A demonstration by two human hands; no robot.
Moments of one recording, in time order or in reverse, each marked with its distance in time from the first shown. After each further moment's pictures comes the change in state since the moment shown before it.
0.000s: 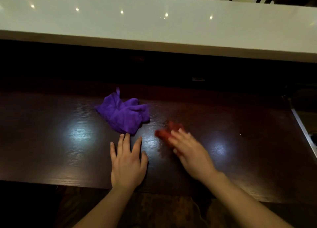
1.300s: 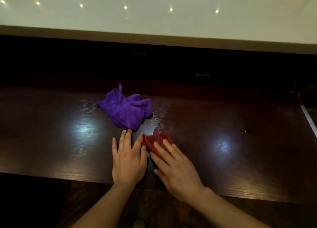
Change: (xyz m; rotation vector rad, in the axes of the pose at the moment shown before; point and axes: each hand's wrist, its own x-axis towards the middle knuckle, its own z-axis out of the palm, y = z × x) left_hand -0.002 0.000 -0.004 -0.063 -0.014 -0.017; right_hand -0.020 -0.057 0.036 -0.166 -0.118 -0.126
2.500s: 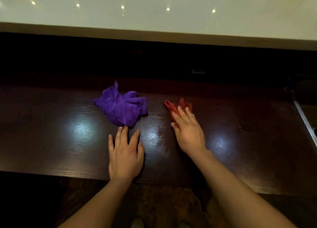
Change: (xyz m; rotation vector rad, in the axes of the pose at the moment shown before) left_hand 0.001 0.001 0.001 0.036 0.013 -0.010; right_hand 0.055 0.071 -0.026 0.087 0.140 0.467
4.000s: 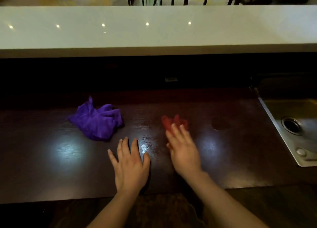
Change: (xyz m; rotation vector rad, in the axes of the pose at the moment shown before) left_hand -0.008 0.084 0.015 -0.013 -0.053 -0.010; right_hand -0.064 0.045 -0.015 0.004 0.107 0.017
